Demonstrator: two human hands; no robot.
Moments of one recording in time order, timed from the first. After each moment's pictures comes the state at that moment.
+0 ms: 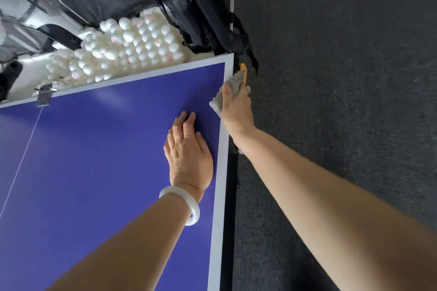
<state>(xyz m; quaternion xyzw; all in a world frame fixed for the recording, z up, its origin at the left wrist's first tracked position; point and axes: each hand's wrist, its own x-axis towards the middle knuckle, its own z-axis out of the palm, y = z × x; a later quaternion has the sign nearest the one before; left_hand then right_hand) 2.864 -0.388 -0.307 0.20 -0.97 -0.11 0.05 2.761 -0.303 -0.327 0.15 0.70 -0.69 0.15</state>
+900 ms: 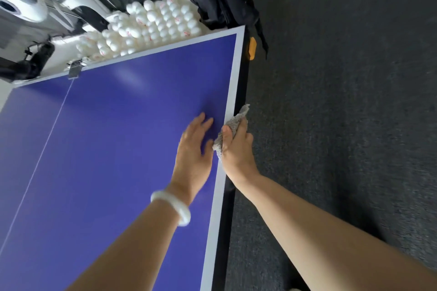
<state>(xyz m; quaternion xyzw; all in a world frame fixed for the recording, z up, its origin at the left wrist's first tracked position) 2.975 -0.391 -0.287 0.09 -0.96 -0.25 0.00 2.943 -0.293 -0.327 0.10 0.72 -0.65 0.22</state>
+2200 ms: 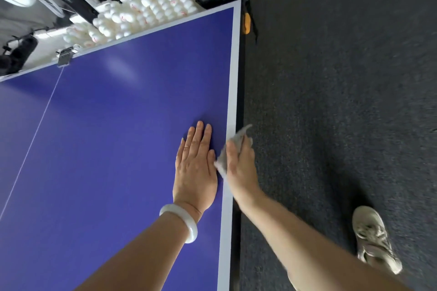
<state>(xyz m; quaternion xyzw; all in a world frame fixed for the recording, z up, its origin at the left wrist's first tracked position) 3.096 -0.401 -0.297 0.03 -1.00 -0.08 -0.01 3.077 -0.310 -0.344 0.14 0.68 -0.71 0.16</state>
